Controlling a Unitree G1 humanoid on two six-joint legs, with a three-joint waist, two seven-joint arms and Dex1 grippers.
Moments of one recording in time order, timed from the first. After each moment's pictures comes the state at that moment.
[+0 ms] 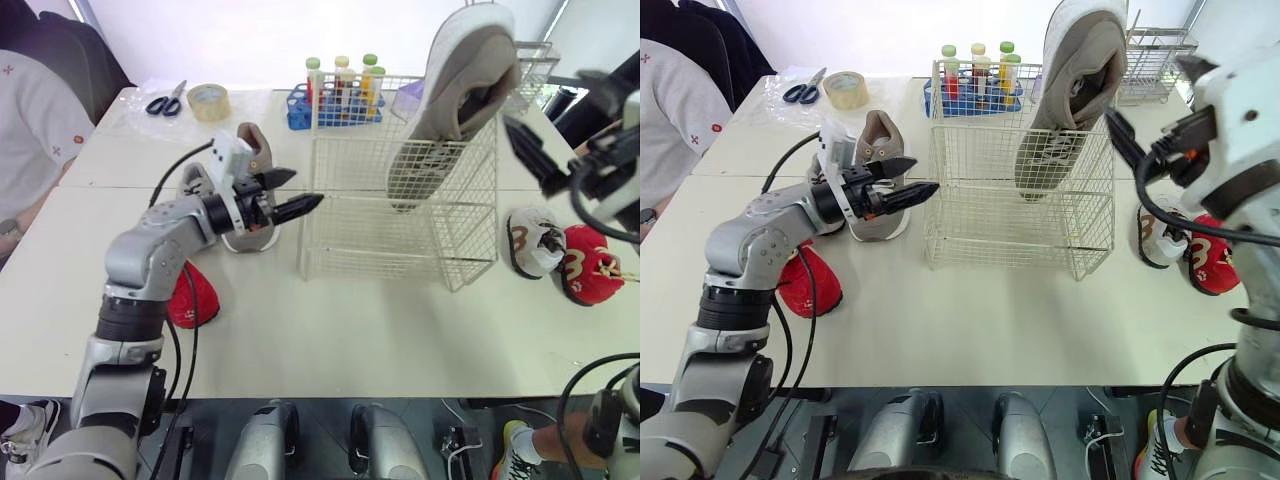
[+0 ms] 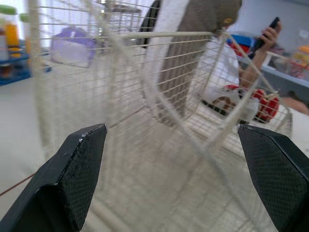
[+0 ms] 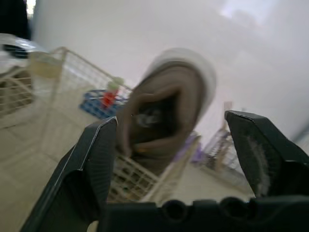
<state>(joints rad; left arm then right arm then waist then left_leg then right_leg) -0.74 0.51 0.07 0.10 -0.63 0.67 -0.78 -0.63 -0.83 -0.60 -0.79 0.57 1.23 0.60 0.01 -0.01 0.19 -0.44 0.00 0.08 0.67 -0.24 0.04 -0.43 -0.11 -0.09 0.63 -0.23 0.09</state>
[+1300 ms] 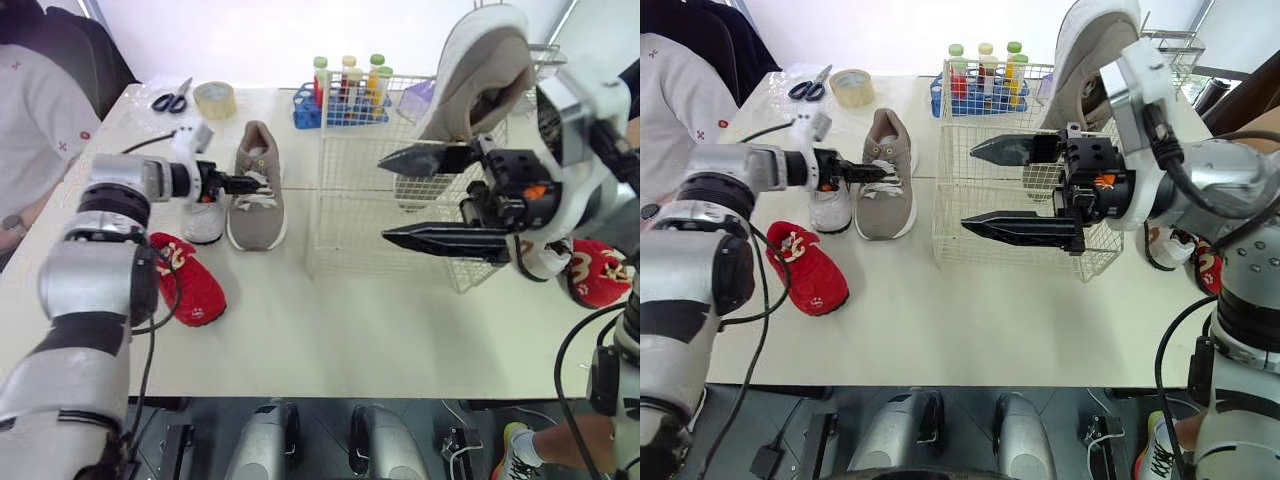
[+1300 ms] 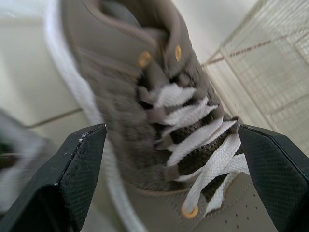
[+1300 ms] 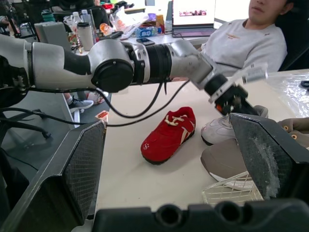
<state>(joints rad) -1.37 0.53 -0.01 1.32 -0.09 0.56 -0.96 -0.78 -0.83 -0.22 -0.44 1.07 0.99 0.96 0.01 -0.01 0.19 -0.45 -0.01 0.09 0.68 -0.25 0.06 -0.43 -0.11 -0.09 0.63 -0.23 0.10</state>
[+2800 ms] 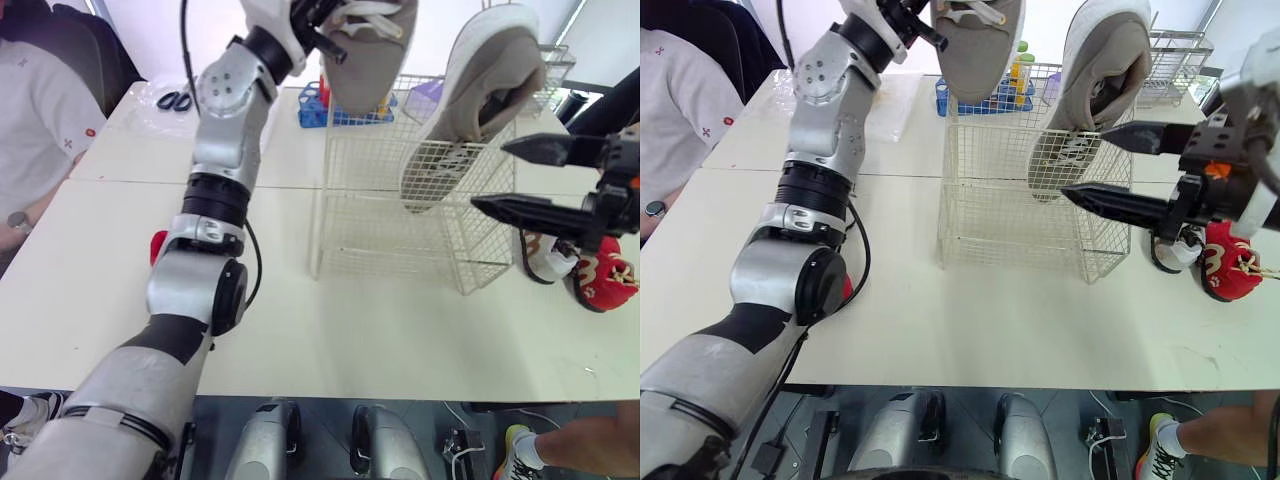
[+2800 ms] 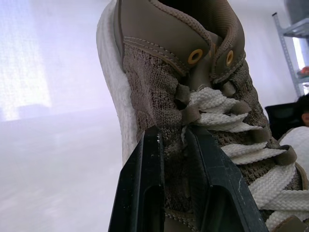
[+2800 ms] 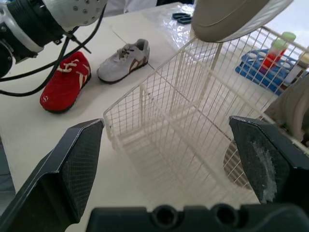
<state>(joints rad) -1.41 0.14 0.12 0.84 -0.17 -0.30 -0.52 -0.51 -1.20 -0.62 -0.54 1.24 1.22 0.65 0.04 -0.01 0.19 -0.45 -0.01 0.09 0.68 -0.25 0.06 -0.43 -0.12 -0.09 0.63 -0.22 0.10</state>
